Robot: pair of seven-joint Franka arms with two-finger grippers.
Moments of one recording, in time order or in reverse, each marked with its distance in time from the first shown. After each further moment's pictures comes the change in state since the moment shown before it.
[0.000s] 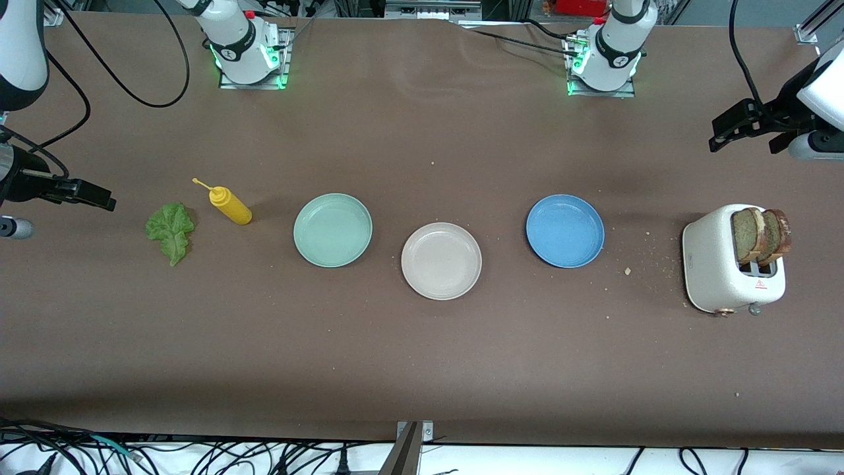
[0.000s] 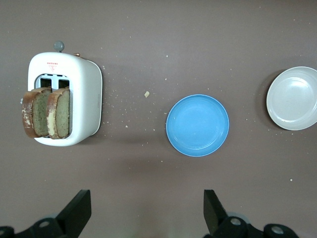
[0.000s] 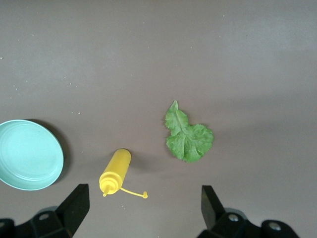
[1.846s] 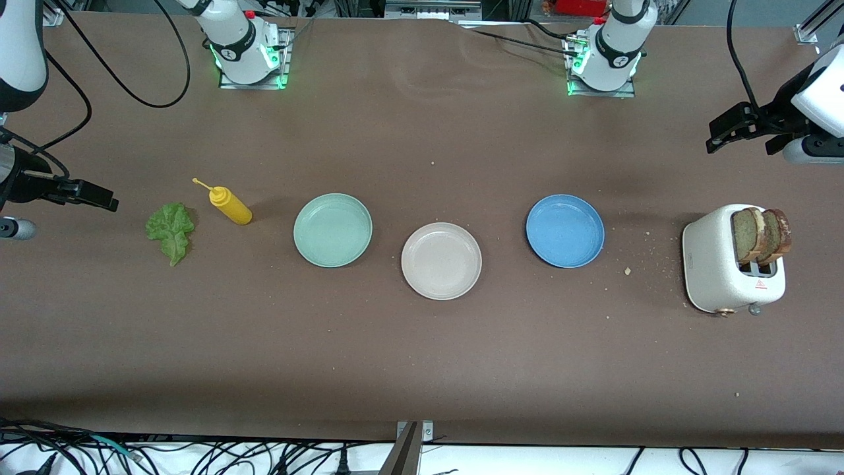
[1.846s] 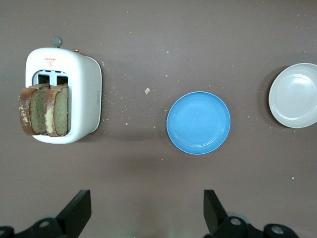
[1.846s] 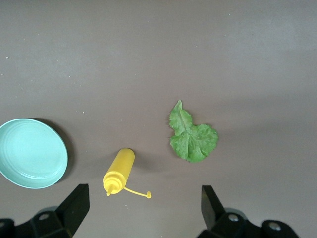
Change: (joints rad) left arm 0.001 0.001 0.000 -0.015 0.000 0.001 0.000; right arm -0.001 0.003 0.000 0.000 0.018 0.000 -0.008
